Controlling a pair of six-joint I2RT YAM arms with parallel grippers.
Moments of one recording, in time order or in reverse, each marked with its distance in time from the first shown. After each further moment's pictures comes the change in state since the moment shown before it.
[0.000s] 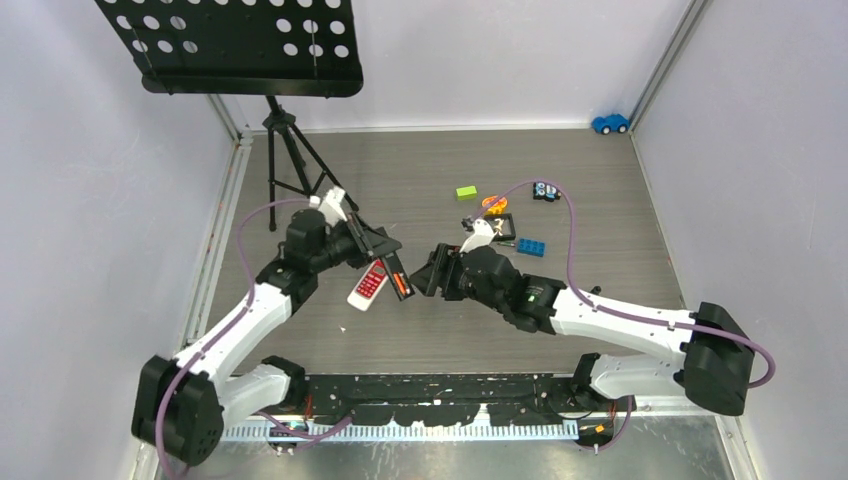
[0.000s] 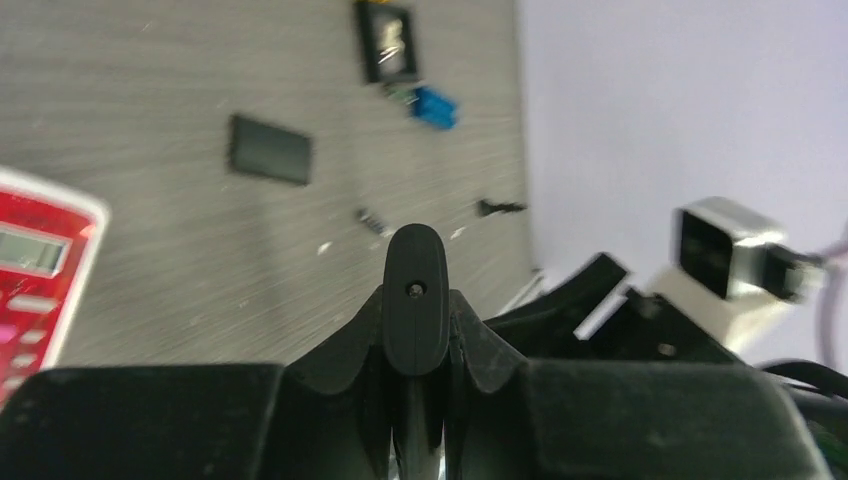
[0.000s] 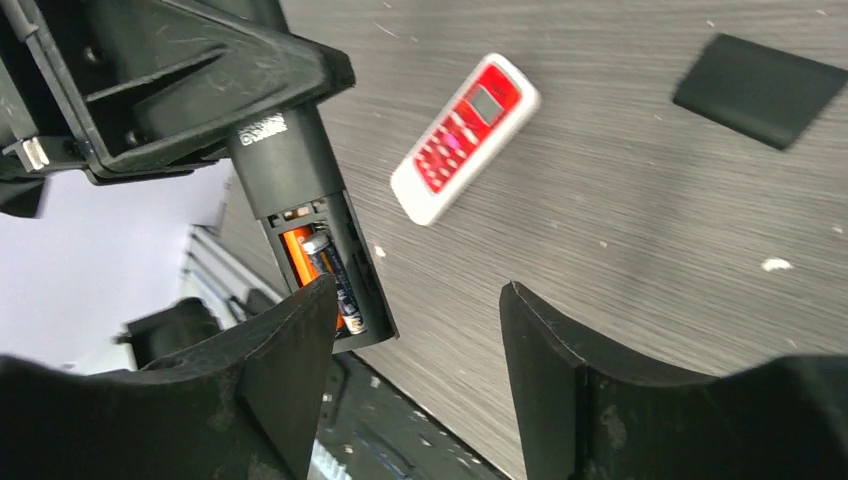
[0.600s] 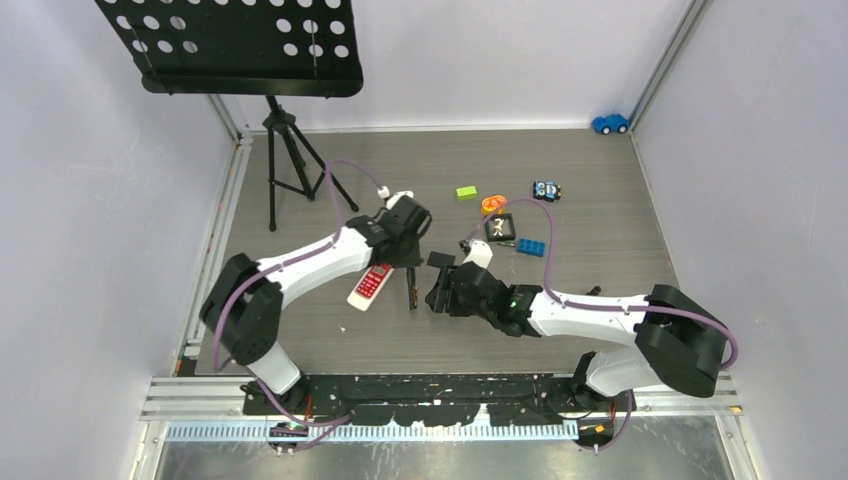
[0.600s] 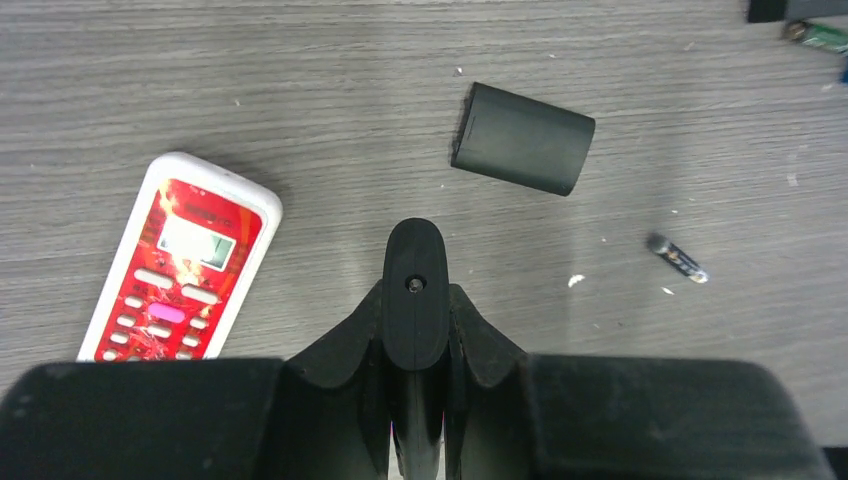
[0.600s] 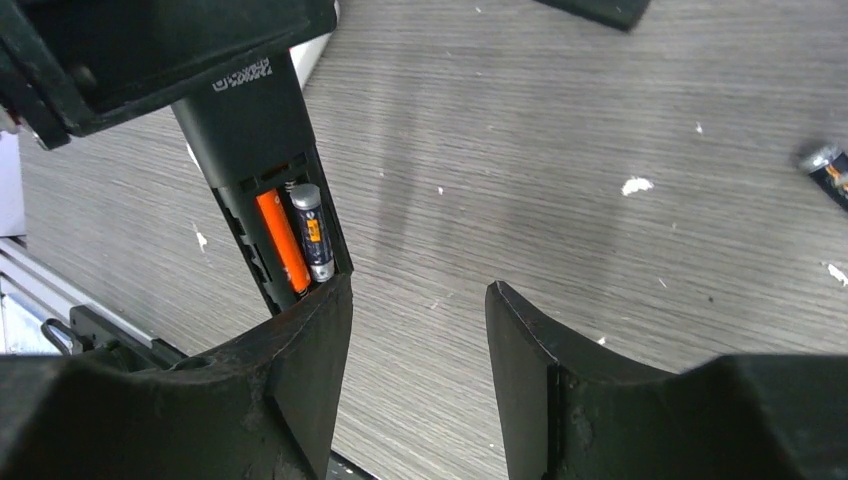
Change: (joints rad) left arm -0.368 0.574 0.493 -0.605 -0.645 0.259; right arm -0.010 0.168 -0.104 -0.011 0.057 0.002
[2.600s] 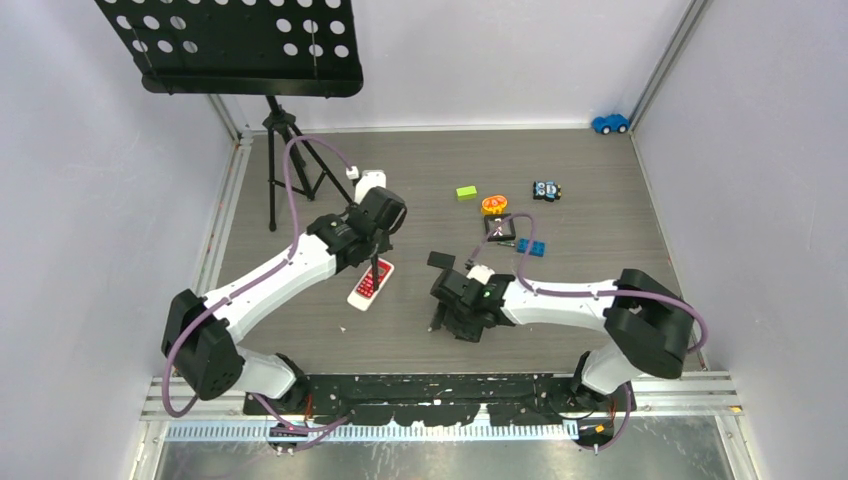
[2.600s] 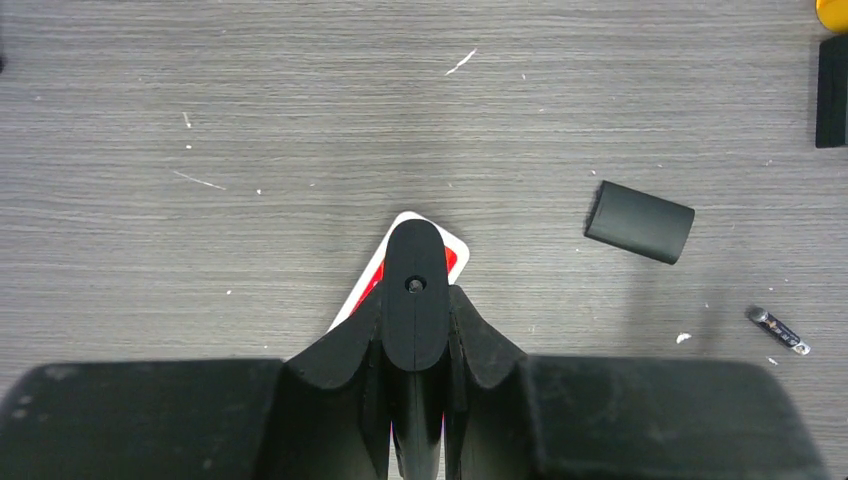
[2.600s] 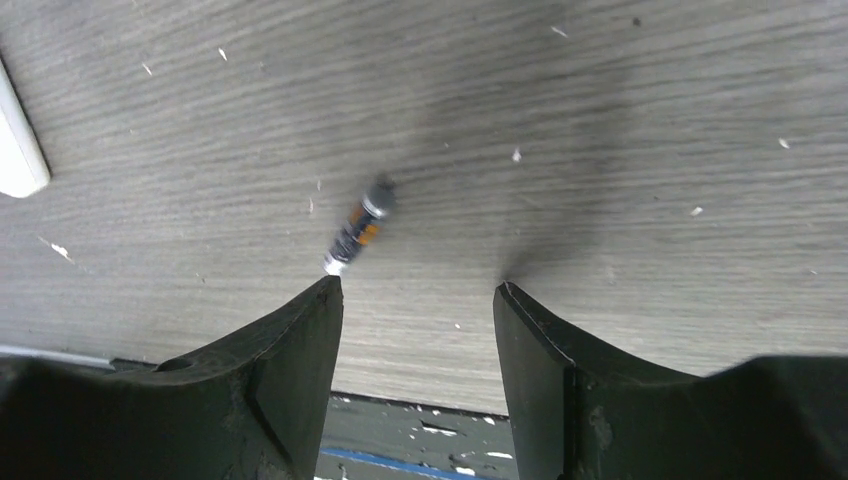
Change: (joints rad) left arm -0.002 -0.179 0.060 -0.164 -0.346 0.169; right arm 0.040 0.146 0.151 -0.483 -0.121 0.425
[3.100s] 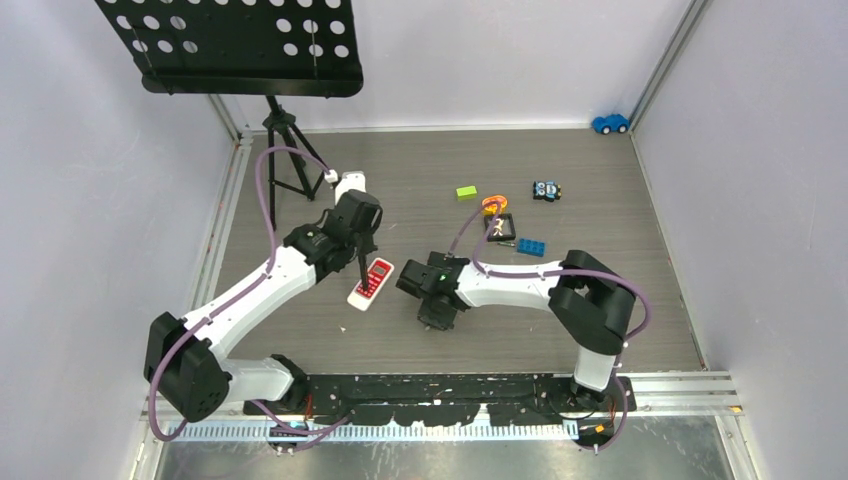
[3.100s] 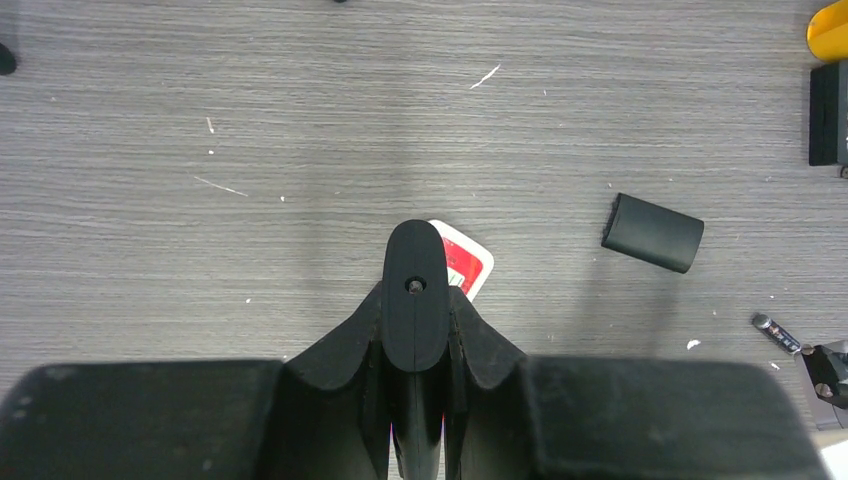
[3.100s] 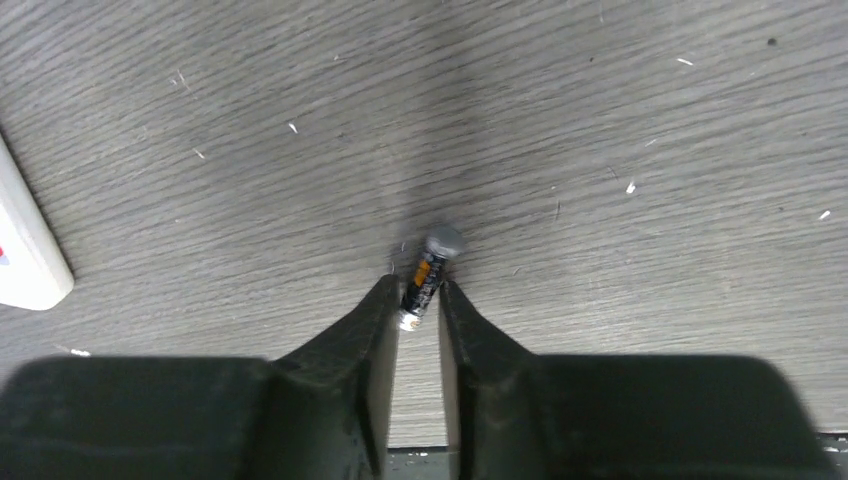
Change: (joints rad) left arm 0.095 -0.137 -0.127 0.091 0.064 0.051; right arm 0.026 0.291 0.324 -0.208 0.068 0.121
